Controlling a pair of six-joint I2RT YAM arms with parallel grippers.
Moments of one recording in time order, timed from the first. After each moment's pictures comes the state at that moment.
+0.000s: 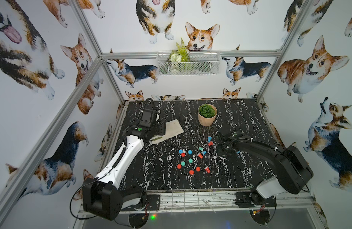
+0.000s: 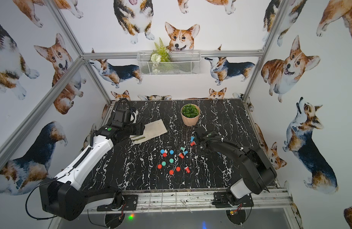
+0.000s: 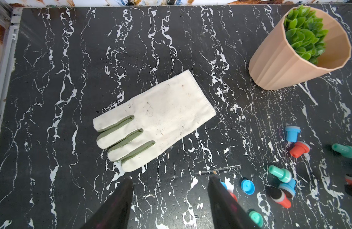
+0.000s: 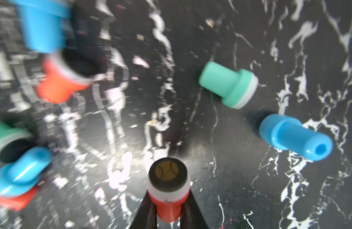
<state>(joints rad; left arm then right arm) -0.31 1.28 1.12 -0.67 -0.02 -0.19 0.64 1.48 0.90 -0.79 0.15 0.64</state>
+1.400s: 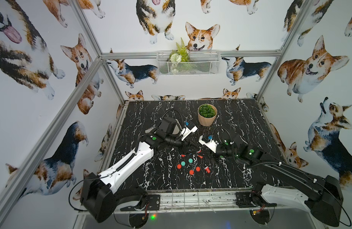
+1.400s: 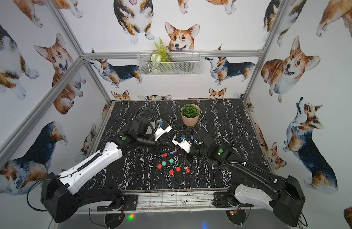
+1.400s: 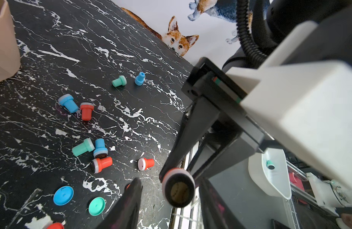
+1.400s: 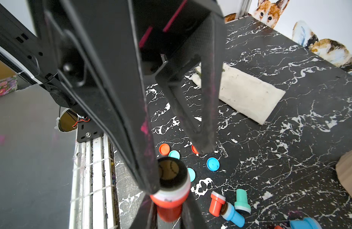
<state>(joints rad) -0.65 1.26 1.03 -0.50 0.84 -0.01 0.88 1.07 0.80 -0.29 -0.41 -0.13</state>
